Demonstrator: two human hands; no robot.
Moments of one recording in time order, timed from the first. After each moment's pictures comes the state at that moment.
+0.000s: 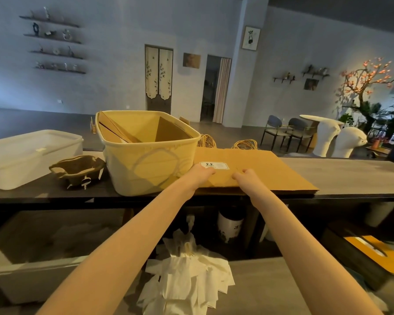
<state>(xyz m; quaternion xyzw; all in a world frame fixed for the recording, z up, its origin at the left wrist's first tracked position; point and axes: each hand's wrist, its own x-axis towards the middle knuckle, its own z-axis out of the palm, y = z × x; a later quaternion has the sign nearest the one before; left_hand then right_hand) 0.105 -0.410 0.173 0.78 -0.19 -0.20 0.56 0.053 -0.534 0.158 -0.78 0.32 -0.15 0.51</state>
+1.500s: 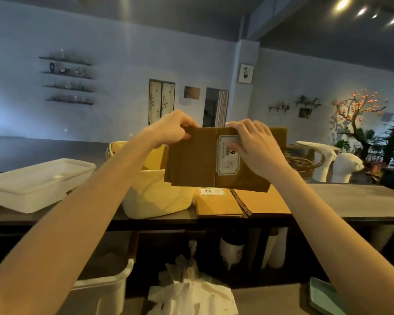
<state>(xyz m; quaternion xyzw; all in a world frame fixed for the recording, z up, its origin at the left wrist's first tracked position) 0.114 -0.328 0.314 0.83 -0.43 0.08 0.35 0.016 -0.518 0.279 -0.92 0.01 -0.39 -0.09</state>
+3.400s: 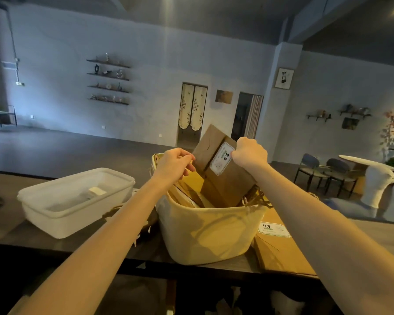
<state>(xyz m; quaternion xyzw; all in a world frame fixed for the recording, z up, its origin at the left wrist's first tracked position) 0.271 -0.271 0.244 0.77 -0.23 0.11 0.58 0.251 -0.446 0.291 -0.95 0.18 -0.26 0.06</state>
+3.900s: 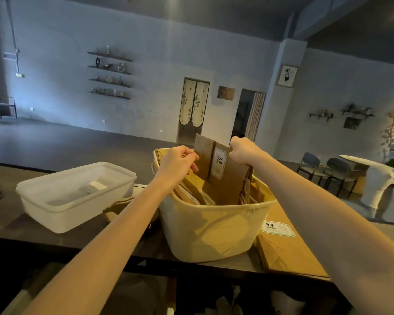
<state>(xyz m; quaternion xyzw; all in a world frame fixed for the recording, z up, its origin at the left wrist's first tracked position) 0.274 -0.269 0.233 0.77 -0.23 0.15 0.57 0.263 -0.440 0.294 -0.98 0.09 -0.14 0.04</state>
